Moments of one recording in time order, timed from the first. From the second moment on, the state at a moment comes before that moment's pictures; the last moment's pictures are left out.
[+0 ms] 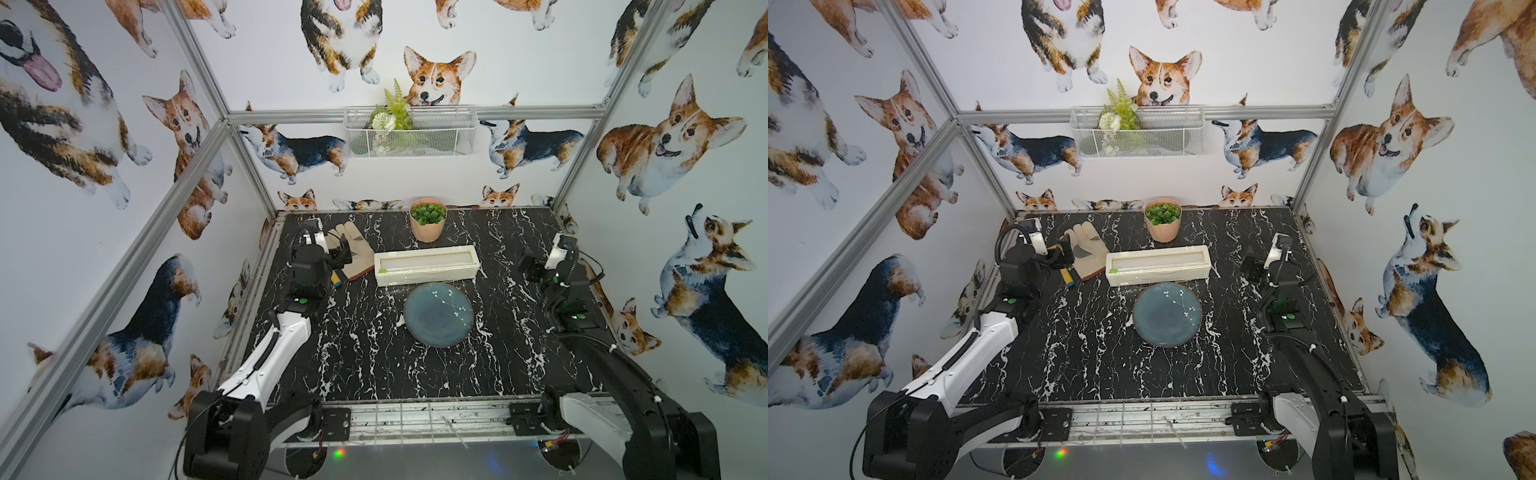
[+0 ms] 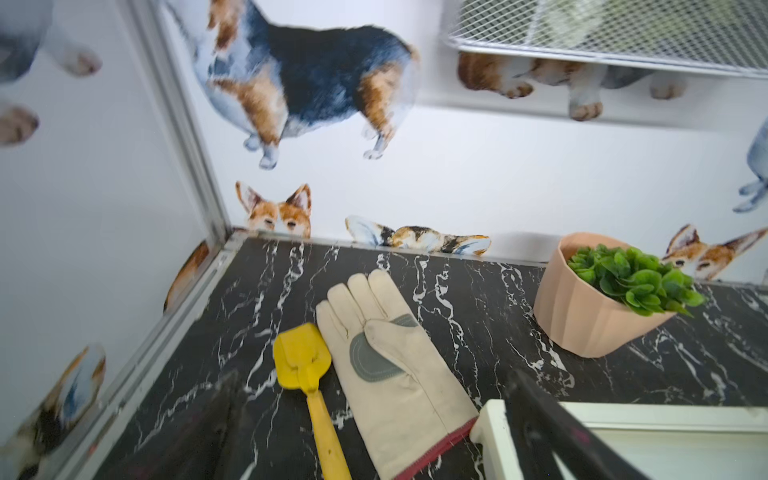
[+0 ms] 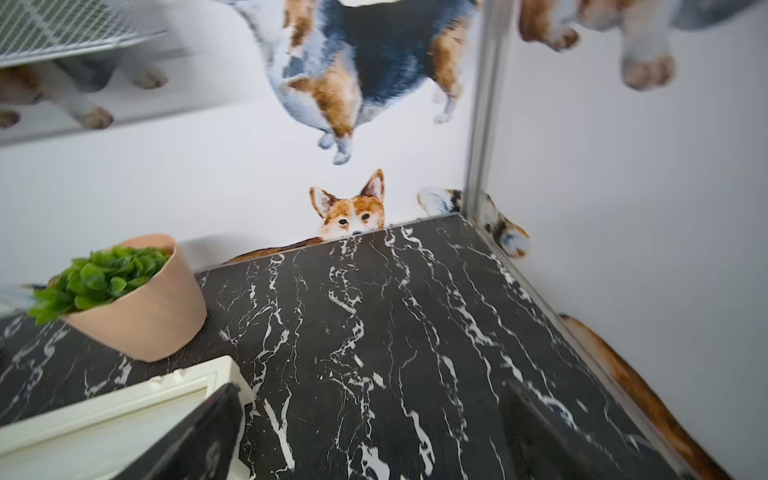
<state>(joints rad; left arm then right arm) -0.22 1.14 0.78 0.08 -0.28 -0.24 0.11 0.94 0.53 0.15 0.29 0.29</state>
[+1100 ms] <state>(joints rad) -0.37 1.72 0.88 0.15 0.37 -0.79 0.24 1.33 0.68 -0.13 -0.41 0.74</state>
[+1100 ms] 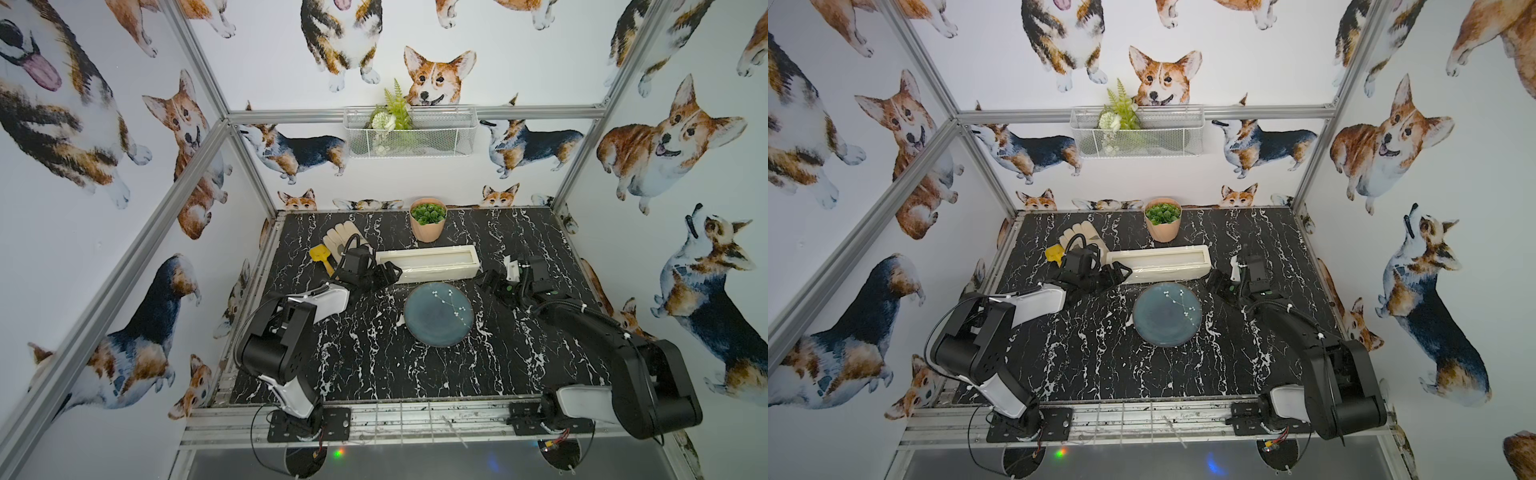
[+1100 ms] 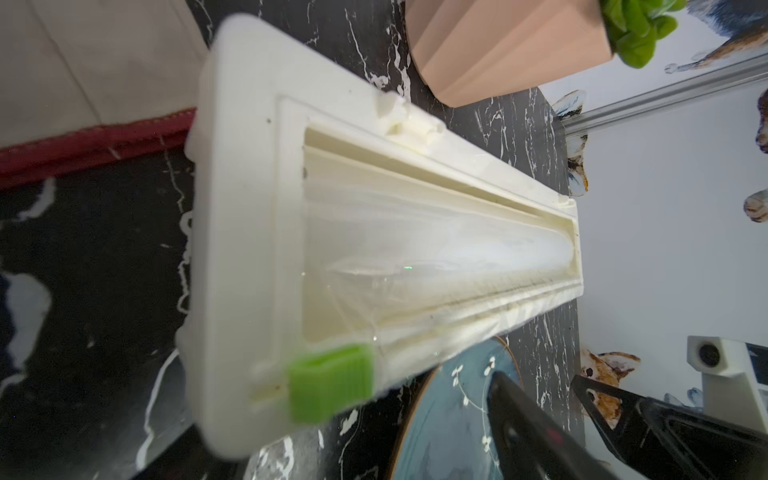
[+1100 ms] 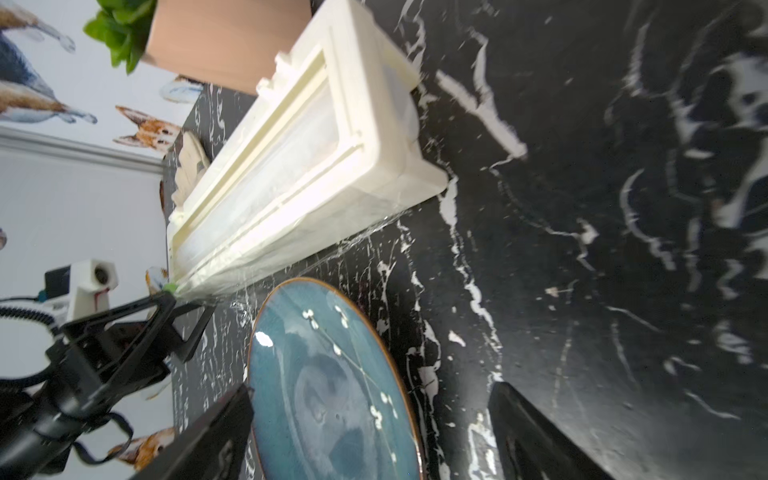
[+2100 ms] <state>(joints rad) -0.34 1.84 1.05 -0.05 0.34 -0.55 0.21 1.61 0.80 -0.08 -0.48 0.63</state>
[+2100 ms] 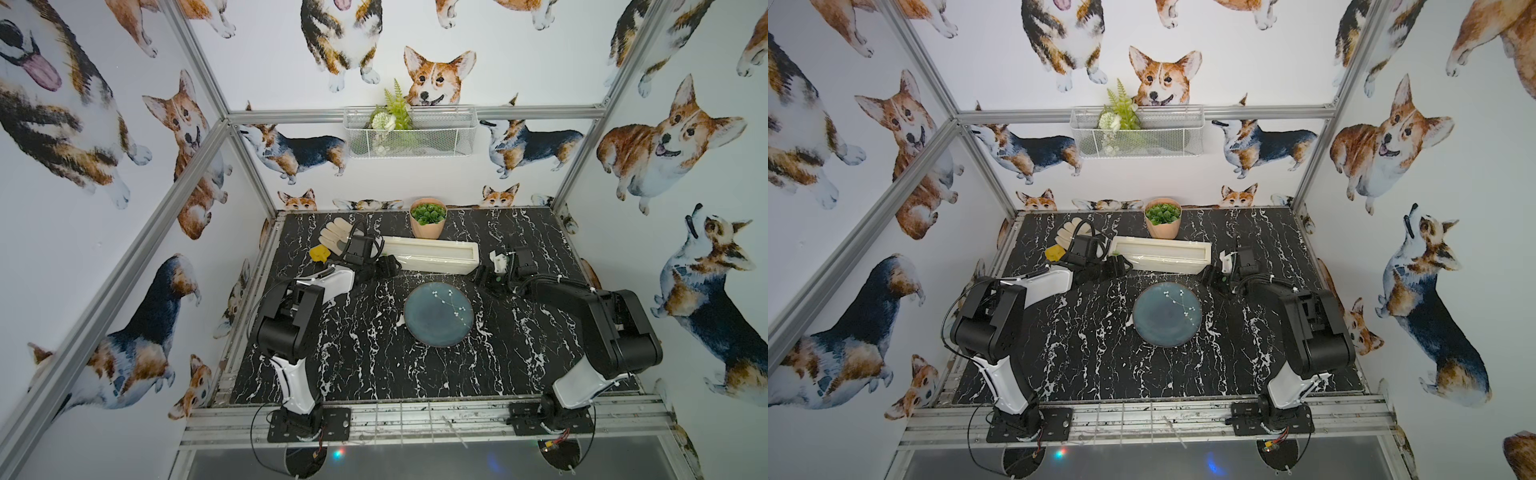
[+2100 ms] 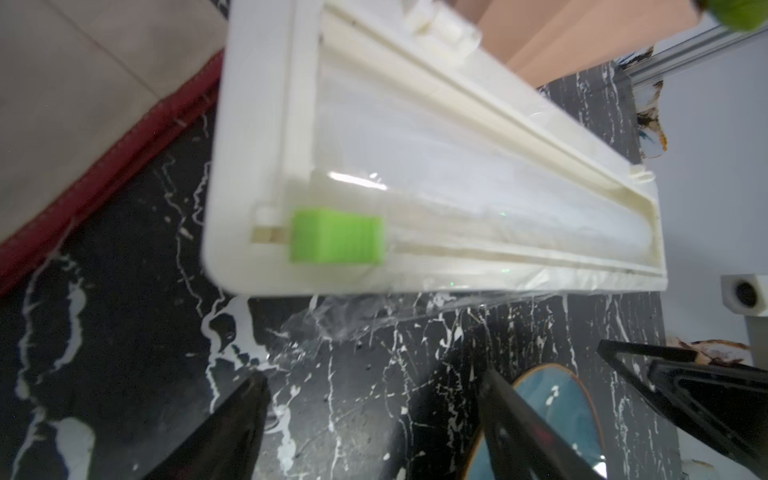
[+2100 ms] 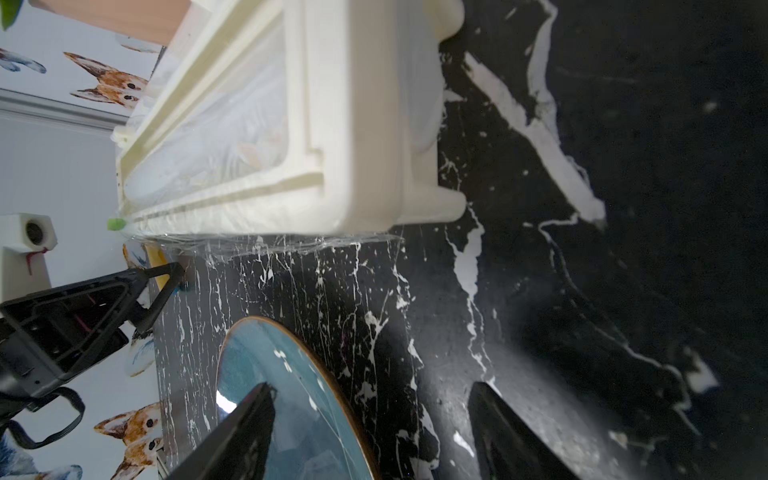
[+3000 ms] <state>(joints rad) -0.33 1.98 0.96 0.31 0.37 -0.62 0.24 1.74 0.82 0.04 -0.46 0.54</state>
